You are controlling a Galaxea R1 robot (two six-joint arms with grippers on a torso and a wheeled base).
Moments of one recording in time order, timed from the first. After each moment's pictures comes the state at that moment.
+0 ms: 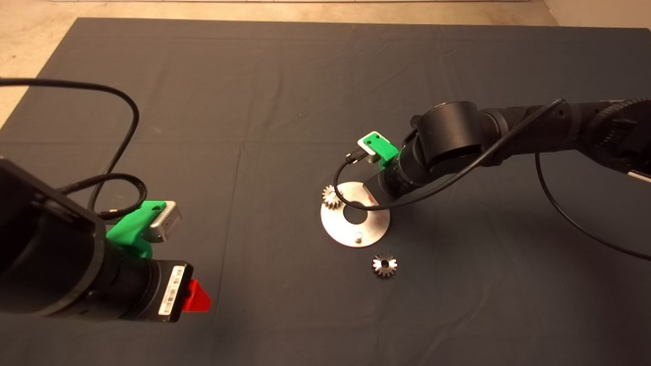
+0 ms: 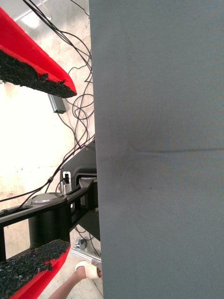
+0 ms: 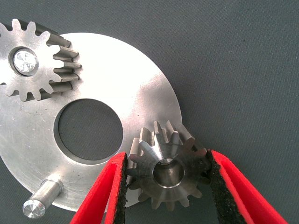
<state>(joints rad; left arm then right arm) -0.63 2.19 -0.34 0.04 1.50 -1.82 0.31 2.69 -1.02 -0.58 -1.53 1.11</state>
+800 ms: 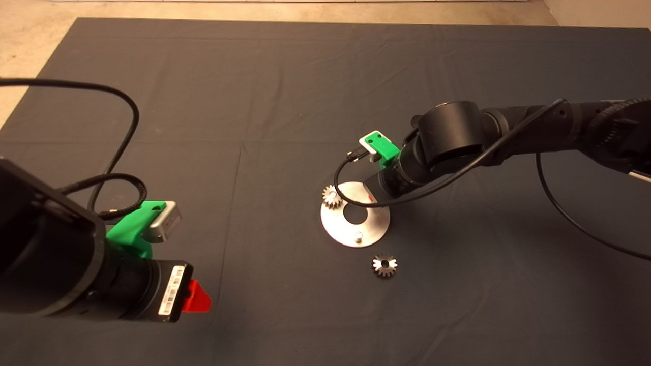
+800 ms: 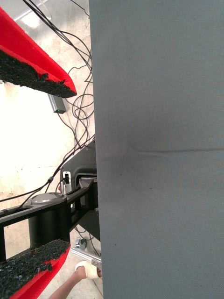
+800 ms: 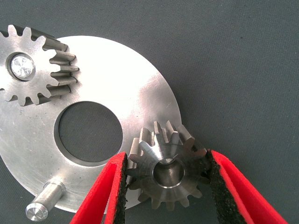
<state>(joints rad) -0.63 2.19 -0.34 0.04 1.50 -1.82 0.31 2.69 -1.02 -0.59 -1.53 1.14</state>
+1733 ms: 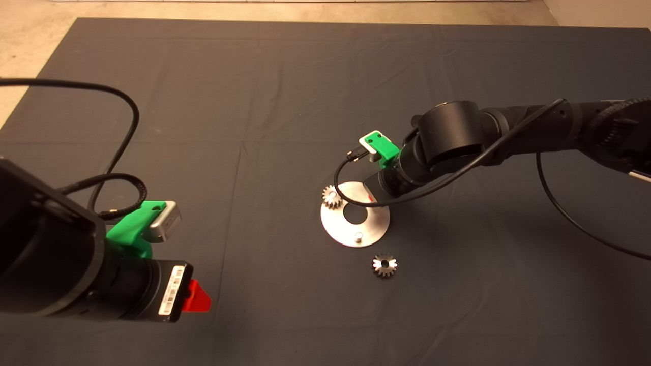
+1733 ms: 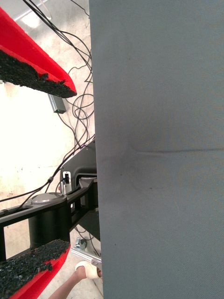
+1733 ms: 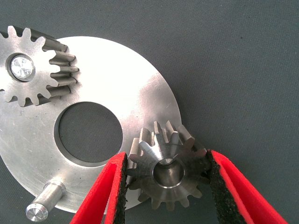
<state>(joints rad) -0.63 2.19 -0.34 0.04 1.50 -1.82 0.31 2.69 -1.02 -0.59 -1.53 1.14</state>
